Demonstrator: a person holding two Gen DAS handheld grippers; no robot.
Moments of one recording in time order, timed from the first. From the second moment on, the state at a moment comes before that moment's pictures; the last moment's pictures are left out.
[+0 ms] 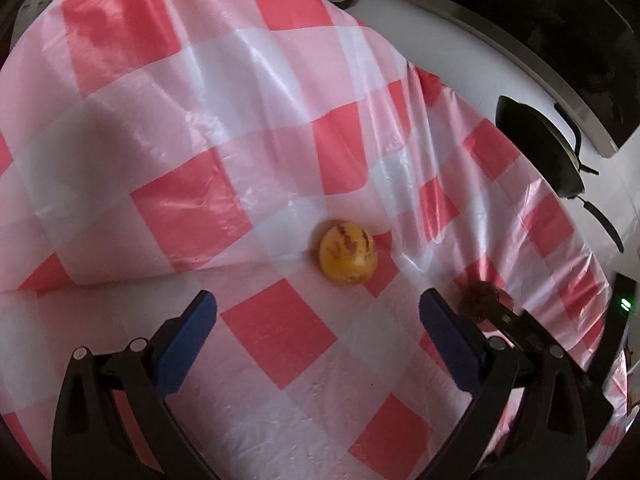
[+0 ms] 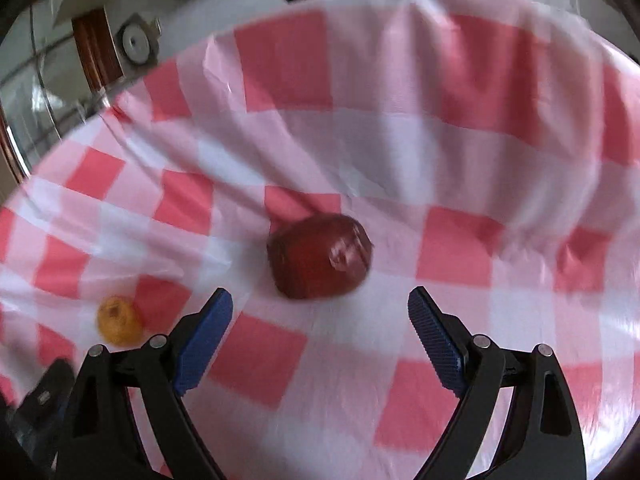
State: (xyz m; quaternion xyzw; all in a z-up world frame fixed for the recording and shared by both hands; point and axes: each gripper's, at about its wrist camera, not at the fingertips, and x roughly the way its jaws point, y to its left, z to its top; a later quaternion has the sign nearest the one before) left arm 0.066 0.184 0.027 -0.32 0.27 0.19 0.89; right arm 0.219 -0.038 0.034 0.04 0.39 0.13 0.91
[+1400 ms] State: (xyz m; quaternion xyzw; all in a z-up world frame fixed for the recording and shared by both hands) left arm 0.132 0.165 0.040 -0.16 0.34 0.21 0.90; right arm 0.168 -0.122 0.032 0.26 0.29 0.11 0.91
